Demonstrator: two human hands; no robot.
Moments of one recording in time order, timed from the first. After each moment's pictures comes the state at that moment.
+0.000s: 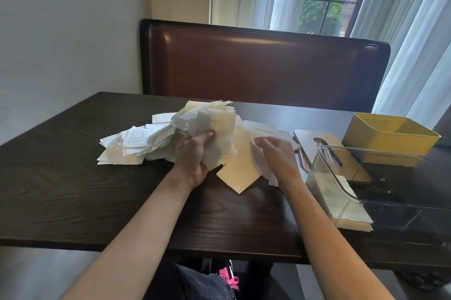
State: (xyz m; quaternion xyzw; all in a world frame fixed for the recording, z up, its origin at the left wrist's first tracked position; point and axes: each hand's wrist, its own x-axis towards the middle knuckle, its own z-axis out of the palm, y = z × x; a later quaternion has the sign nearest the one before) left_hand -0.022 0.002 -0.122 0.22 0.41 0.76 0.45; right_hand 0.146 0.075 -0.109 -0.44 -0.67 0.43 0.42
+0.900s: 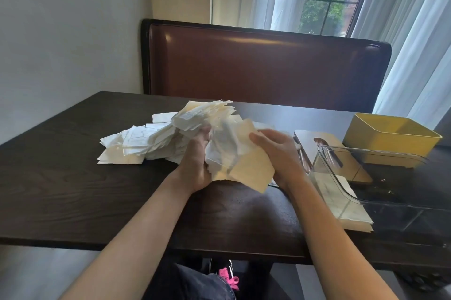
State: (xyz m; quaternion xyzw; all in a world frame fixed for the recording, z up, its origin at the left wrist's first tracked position) left_hand -0.007 -0.012 -0.107 0.26 0.39 0.69 0.55; right_hand 0.152 0.057 -0.092 -0.30 -0.62 0.57 0.45
